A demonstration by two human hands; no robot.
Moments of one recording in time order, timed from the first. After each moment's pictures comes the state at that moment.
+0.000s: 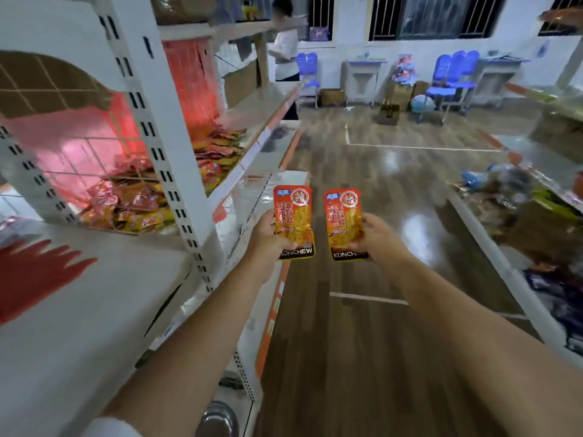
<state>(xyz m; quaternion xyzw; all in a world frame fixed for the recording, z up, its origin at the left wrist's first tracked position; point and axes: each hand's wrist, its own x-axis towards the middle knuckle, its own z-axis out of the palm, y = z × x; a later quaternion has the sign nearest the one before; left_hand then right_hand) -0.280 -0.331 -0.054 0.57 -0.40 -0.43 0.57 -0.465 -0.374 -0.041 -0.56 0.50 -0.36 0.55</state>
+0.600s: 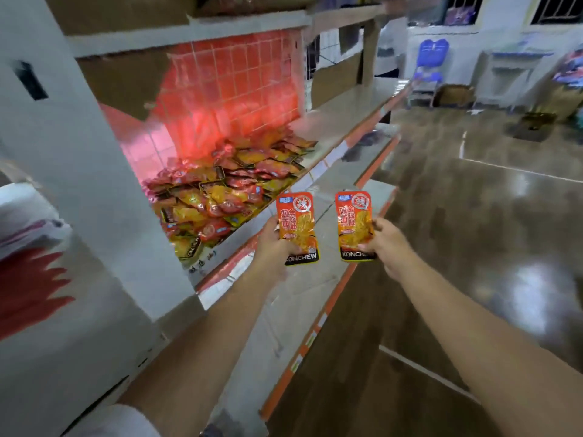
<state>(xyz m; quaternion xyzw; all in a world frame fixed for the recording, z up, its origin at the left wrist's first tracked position) -0.209 -0.513 -0.056 0.64 -0.23 -0.33 0.65 -0.358 -0.638 -0.059 -0.62 0.42 -0.27 0.61</state>
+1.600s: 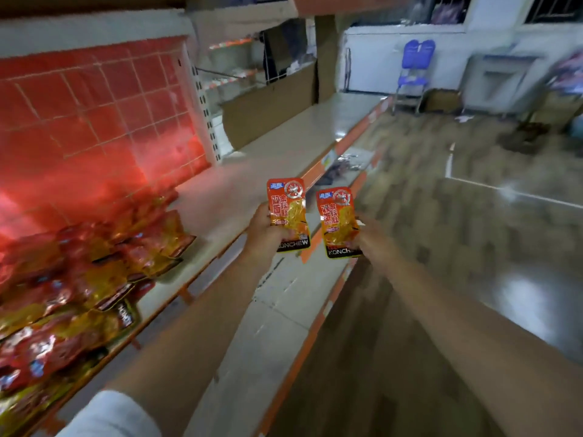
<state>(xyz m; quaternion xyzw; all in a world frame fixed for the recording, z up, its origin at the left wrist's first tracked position) -0.130 -1.053 -0.052 0.64 -0.28 -0.31 0.64 -0.283 -1.149 -0.045 -0.63 0.40 -0.25 0.62</state>
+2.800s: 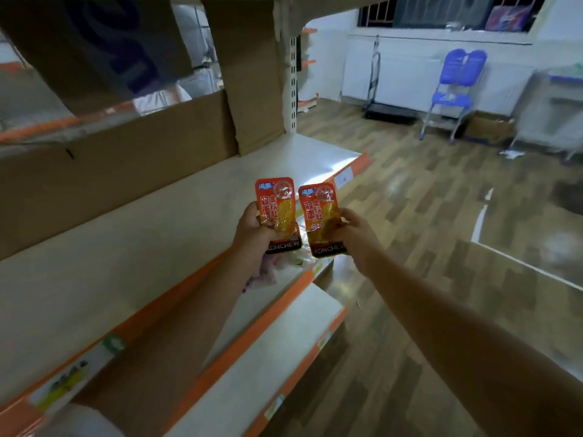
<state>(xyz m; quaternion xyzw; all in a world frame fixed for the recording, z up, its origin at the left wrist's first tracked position) -0.044 -1.737 -0.074 0.69 -0.21 -0.23 0.65 -0.167 -1.859 -0.066 -0.62 0.32 -0.23 0.68</state>
